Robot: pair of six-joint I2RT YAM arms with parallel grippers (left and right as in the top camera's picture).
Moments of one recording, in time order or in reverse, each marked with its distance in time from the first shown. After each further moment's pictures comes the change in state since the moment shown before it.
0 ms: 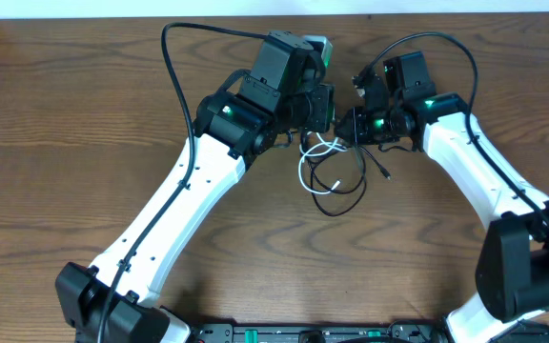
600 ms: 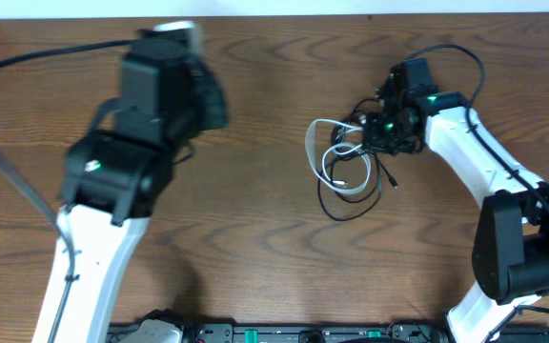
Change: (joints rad) left arm 0.295 -0.337 -0.010 -0.217 -0.335 0.024; right arm -0.074 0.066 0.000 -0.105 0.213 0.116
